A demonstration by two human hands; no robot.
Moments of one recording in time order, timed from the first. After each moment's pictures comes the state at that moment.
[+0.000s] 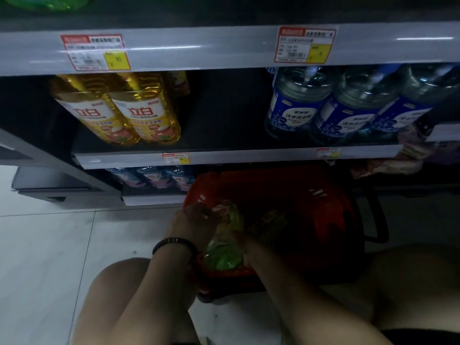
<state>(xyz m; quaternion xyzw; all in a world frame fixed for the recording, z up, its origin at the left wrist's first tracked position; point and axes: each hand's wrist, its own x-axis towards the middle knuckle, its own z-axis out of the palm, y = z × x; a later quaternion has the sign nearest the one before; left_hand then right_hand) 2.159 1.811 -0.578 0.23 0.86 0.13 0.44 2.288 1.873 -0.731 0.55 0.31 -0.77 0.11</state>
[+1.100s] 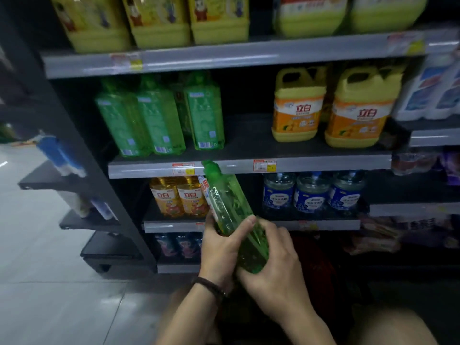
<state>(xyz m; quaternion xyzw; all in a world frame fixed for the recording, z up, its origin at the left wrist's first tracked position) 2.281 1.768 -0.386 0.16 0.58 0.73 0.33 2.405 1.812 -0.392 0.33 0.81 -0.38 -0.30</state>
